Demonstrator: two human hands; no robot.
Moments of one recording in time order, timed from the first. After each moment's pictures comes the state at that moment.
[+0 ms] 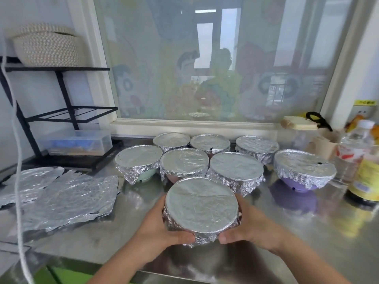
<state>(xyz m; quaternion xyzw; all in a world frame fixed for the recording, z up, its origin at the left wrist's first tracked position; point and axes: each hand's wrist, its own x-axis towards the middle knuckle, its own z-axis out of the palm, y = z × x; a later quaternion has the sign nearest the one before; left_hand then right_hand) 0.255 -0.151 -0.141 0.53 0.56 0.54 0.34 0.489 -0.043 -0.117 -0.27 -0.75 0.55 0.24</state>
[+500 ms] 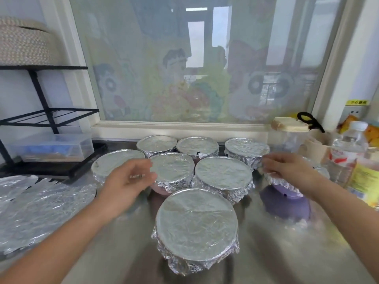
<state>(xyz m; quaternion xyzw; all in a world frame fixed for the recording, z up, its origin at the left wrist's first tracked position) 0.225 -0.087 -0.059 0.53 0.62 0.55 0.19 0.568 0.090 -0.049 -0.49 -0.68 0.41 0.36</state>
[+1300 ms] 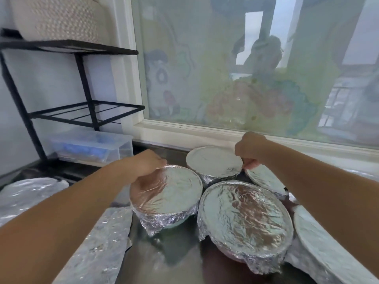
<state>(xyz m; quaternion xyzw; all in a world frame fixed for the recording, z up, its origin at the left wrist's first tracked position) -0.016 0.083 -0.077 0.42 0.83 0.29 0.20 0.219 0.228 -0.022 -0.54 -0.79 0.27 0.08</state>
